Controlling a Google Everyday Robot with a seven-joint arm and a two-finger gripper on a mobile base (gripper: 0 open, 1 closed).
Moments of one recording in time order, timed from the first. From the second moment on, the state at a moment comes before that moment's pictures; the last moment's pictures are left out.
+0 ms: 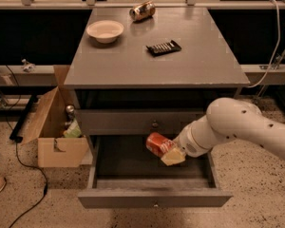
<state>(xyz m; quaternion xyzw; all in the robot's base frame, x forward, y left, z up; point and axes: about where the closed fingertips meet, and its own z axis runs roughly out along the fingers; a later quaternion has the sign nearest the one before) 0.497 -0.097 0.645 -0.47 0.85 0.16 0.20</state>
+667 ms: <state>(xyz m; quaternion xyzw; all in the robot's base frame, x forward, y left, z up) 0.513 -0.079 0.550 -0.49 0.83 0.18 0.18</state>
